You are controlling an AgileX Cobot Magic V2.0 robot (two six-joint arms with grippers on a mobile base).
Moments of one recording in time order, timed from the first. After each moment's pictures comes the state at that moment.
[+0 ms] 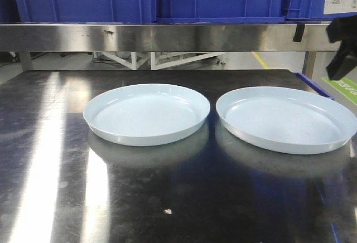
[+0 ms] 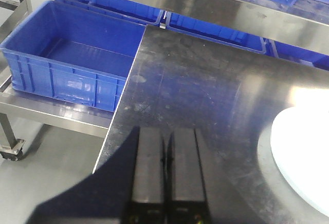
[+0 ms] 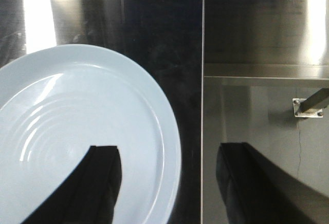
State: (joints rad) left arm -0.05 0.50 -0.48 0.09 0.45 -0.36; right arm 0.10 1.38 -0.79 0.06 0.27 0.10
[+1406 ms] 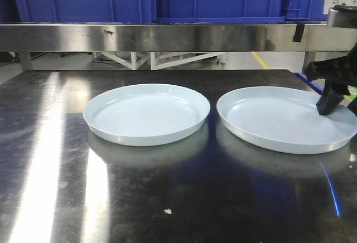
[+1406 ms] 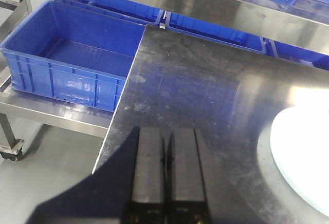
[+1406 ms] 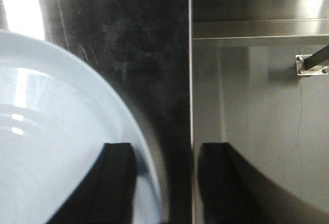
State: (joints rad) left arm -0.05 0.50 -0.48 0.09 0.45 -0.36; right arm 0.06 1.64 -0.90 0.06 0.28 0.10
